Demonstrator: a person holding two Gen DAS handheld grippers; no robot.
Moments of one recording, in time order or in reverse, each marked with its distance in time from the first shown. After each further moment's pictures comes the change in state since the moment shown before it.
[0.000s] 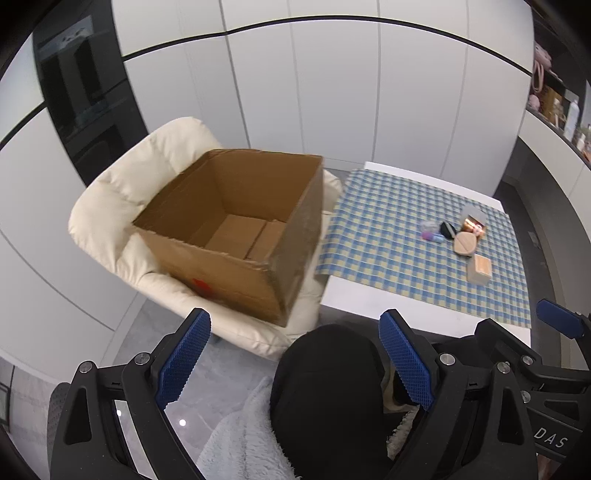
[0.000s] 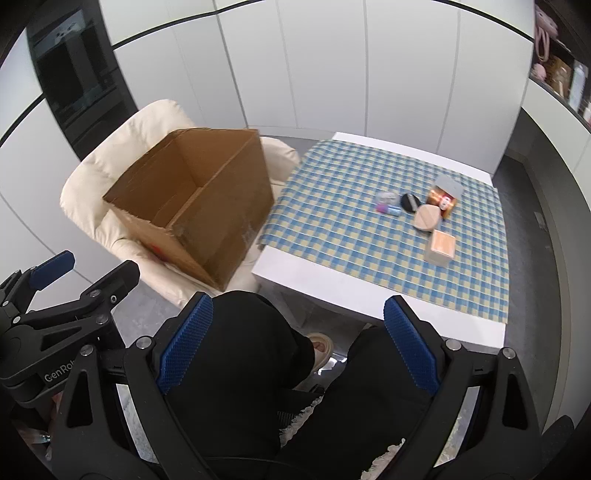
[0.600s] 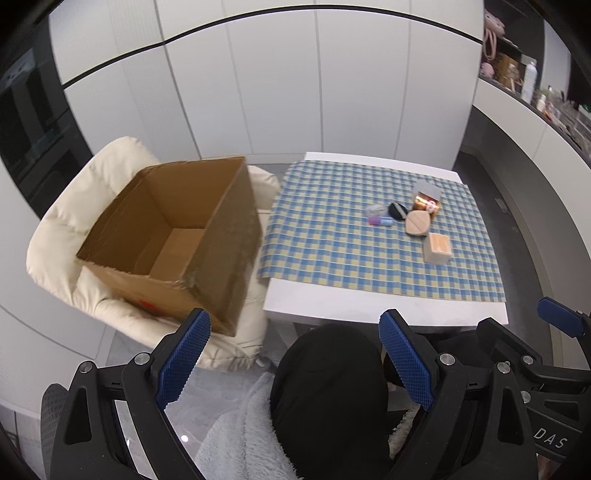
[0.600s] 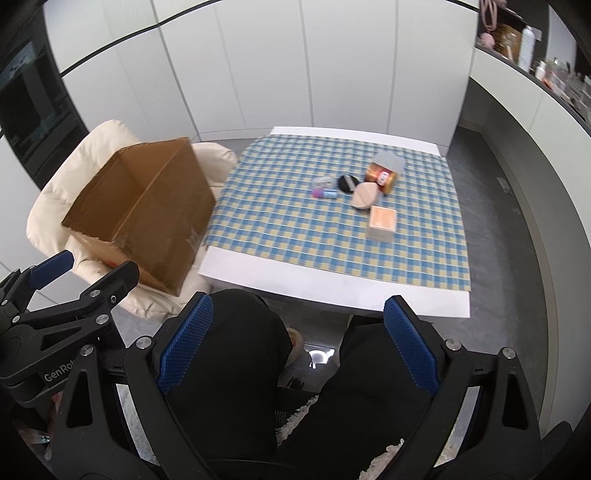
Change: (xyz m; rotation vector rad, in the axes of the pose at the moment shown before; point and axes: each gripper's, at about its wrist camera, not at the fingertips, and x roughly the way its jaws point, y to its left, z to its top) left arm 0.013 -0.081 0.008 0.147 0.019 -0.117; right arm -0.012 -0.070 -0.014 0.147 0.011 -0.120
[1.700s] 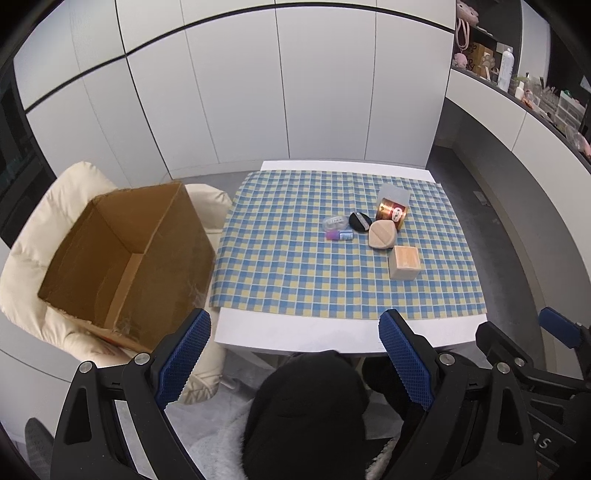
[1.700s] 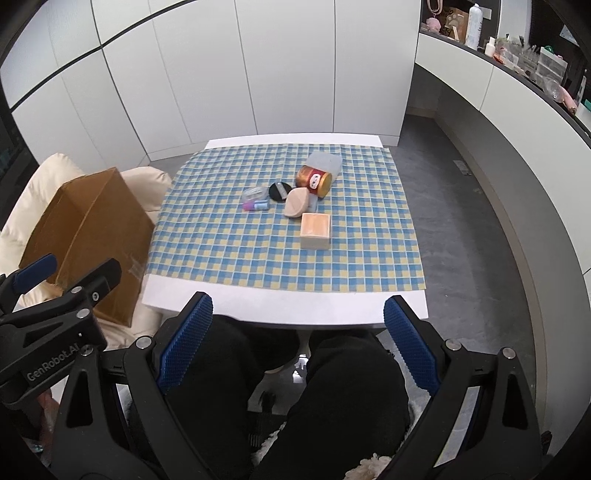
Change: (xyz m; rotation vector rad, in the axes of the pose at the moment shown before) left arm 0.041 -0.064 0.045 0.053 -0.002 -0.076; right arm 0.025 -0.069 0.019 0.117 -0.019 -0.149
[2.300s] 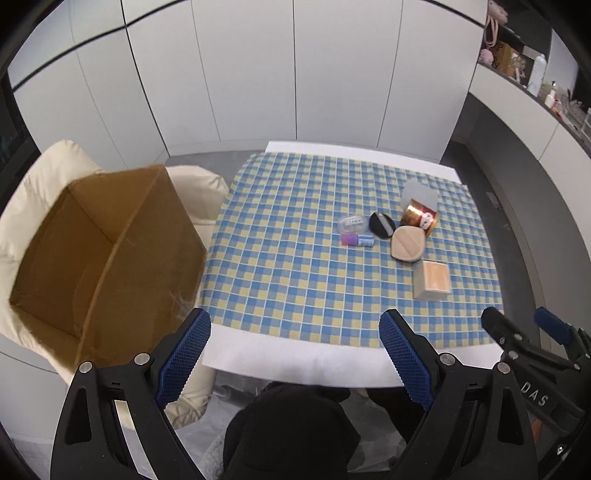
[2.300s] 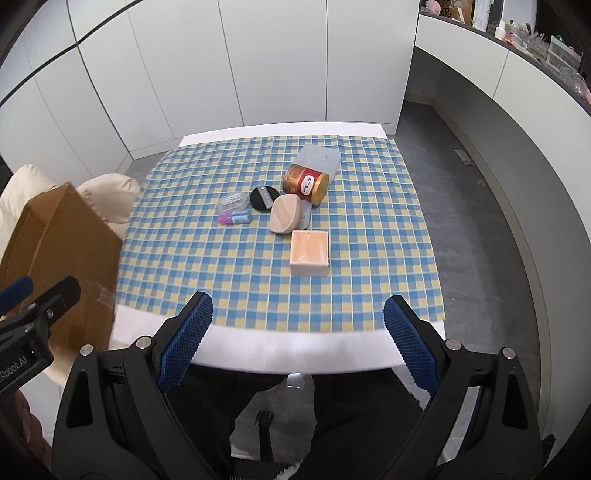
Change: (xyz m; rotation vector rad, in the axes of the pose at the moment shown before) left arm 0.103 0.015 0.040 -0.062 0.092 -0.001; right arm 0.116 -0.009 0.051 0.030 0.049 -0.017
